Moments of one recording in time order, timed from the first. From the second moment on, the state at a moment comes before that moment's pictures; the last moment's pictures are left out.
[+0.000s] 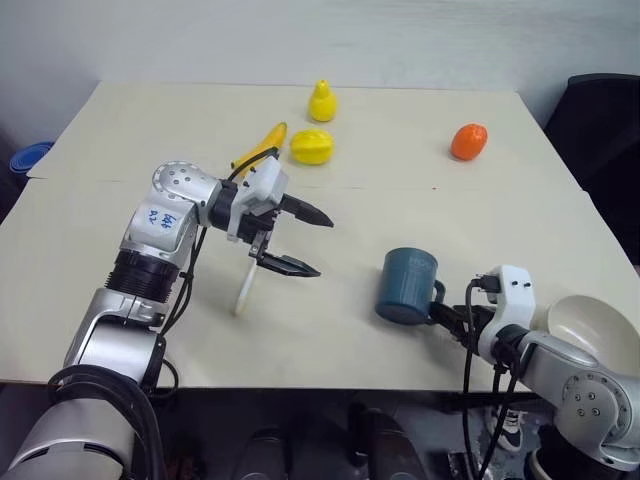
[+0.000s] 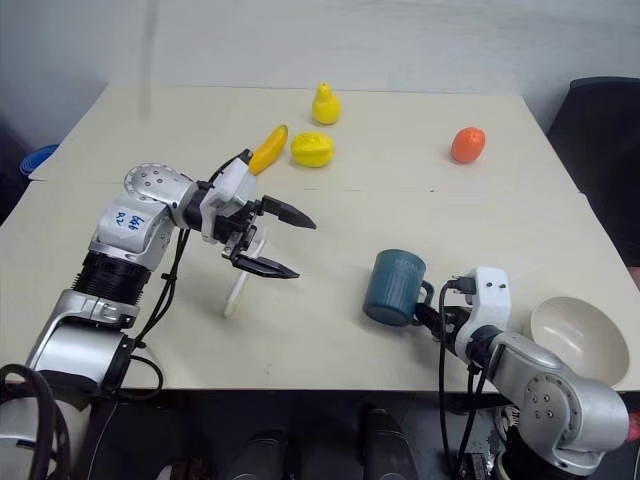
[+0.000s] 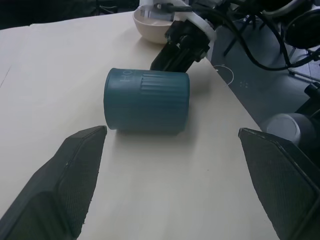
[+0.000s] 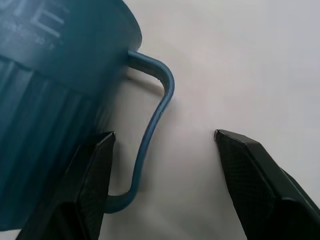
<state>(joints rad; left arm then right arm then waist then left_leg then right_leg) -0.99 0.56 -0.24 0.39 -0.35 0.20 -1.50 -0.20 -0.26 -0.49 -0.72 0.51 1.60 0.21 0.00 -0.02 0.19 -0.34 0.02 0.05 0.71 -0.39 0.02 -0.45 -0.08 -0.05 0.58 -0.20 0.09</state>
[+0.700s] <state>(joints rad) -0.94 0.56 -0.20 0.33 -0.35 0.28 -1.47 -0.29 -0.31 -0.34 -0.66 0.47 1.37 0.22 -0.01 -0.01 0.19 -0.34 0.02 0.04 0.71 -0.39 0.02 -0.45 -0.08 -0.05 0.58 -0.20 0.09</state>
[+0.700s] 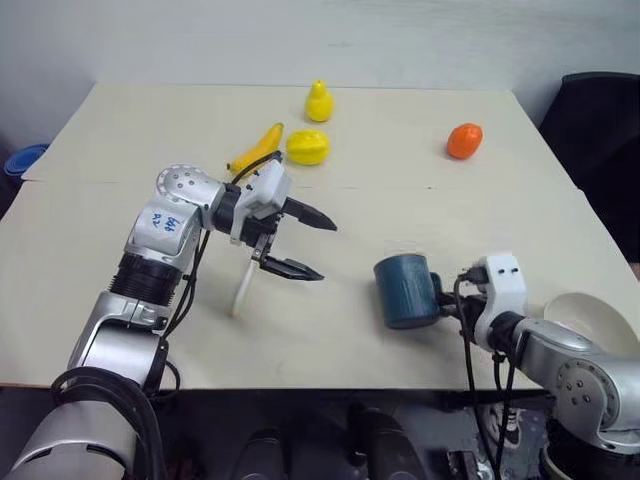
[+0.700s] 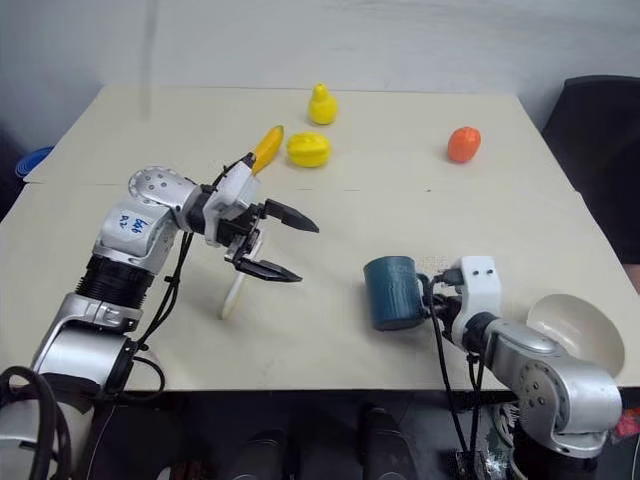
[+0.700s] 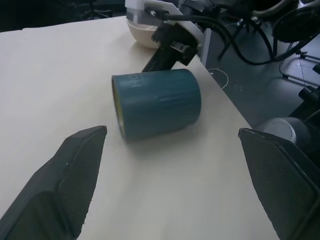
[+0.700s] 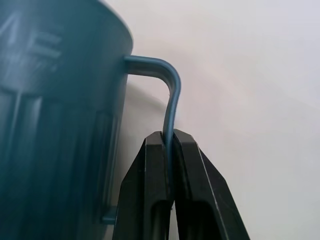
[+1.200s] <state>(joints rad) -0.81 0.77 0.04 0.18 -0.42 0.54 -1.26 -0.42 -0.18 0.04 -0.01 0.01 0.14 0.10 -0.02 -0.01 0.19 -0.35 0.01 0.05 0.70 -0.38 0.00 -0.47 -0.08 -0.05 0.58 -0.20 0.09</state>
